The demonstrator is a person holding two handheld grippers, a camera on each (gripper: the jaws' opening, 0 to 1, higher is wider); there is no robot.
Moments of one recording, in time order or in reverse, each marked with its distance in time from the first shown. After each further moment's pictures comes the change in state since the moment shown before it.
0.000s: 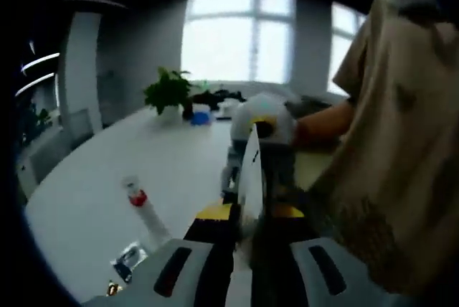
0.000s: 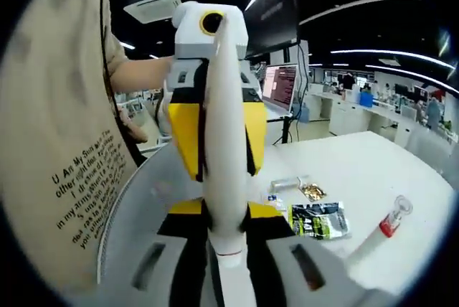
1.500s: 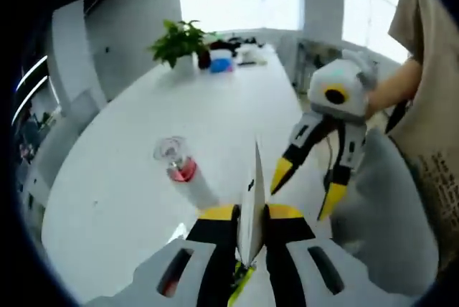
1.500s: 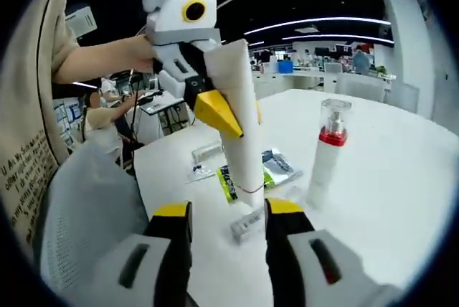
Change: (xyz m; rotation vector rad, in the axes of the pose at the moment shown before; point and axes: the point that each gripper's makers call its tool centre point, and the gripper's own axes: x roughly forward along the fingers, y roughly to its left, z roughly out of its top) left arm 0.044 0.148 -0.063 0.049 0.277 0.105; right arm -0.021 -0.087 -0.093 0.329 0.015 -0.466
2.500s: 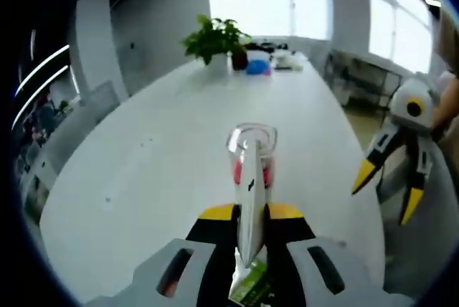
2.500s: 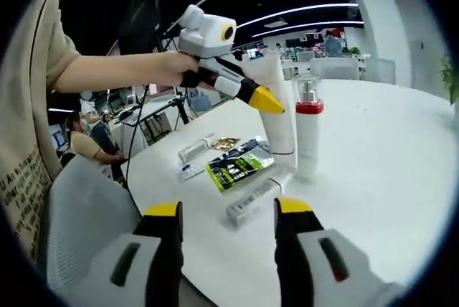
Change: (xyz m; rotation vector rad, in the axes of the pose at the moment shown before) left arm 0.050 0.079 -0.009 -0.058 -0.052 0.085; right arm -0.004 -0.003 -0.018 0.127 -0.005 -0.094
